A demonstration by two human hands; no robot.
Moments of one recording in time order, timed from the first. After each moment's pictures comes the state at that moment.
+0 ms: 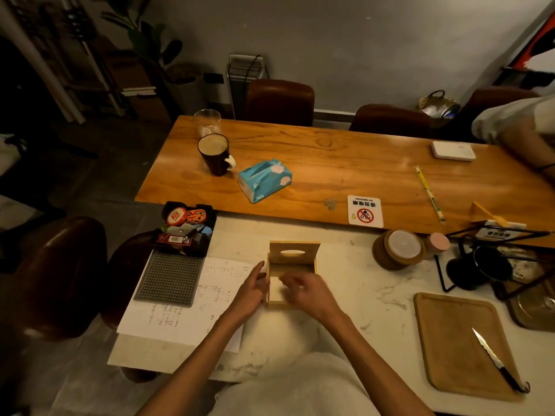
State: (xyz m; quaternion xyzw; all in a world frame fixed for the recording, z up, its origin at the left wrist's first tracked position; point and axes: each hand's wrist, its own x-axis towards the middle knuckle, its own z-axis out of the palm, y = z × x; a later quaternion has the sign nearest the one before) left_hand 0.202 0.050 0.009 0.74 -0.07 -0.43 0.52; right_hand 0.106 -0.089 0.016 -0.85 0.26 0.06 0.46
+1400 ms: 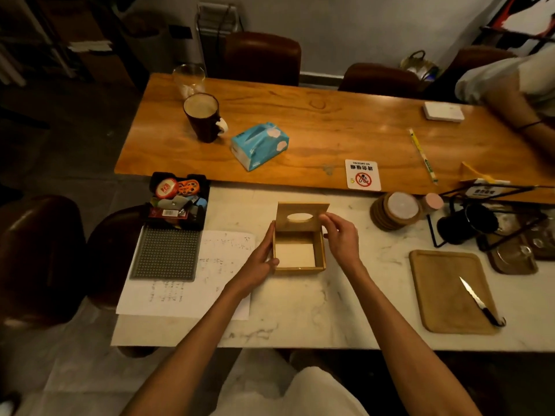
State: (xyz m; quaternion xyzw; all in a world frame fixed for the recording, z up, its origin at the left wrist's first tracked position) left_hand 0.217 0.066 -0.025 0.66 -0.24 -0.49 0.52; right_hand 0.111 -0.132 -0.002 -0.76 0.42 -0.16 0.48
